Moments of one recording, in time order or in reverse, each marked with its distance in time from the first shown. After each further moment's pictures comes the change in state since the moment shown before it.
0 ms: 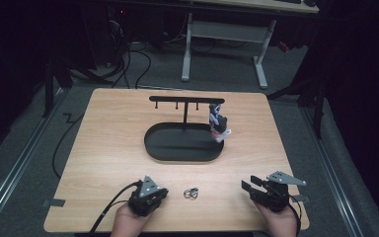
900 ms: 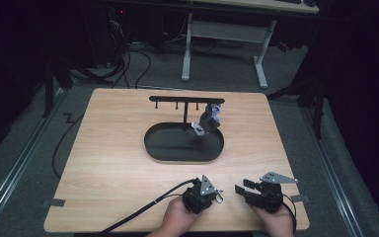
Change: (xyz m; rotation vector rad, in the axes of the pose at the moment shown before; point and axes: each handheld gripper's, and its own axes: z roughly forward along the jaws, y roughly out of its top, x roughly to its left) left arm -0.085 0.062 0.082 0.023 -0.143 0.132; right arm 0.003 -0.005 0.013 0.068 0.104 -0.015
